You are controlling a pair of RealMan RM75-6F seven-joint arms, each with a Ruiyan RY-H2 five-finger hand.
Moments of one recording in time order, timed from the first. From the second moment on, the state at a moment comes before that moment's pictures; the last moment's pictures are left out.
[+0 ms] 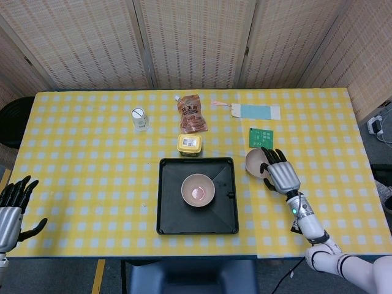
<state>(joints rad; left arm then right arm) -0.09 -1.08 -0.04 -1.61 1.52 1.49 -0.02 0.56 -1.62 0.12 -1.04 -1.35 0.99 -0.06</state>
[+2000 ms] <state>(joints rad) -0.09 -1.06 -0.04 -1.62 1.51 1.50 -0.05 0.66 -1.67 0.10 -1.40 -1.54 1.08 -0.32</state>
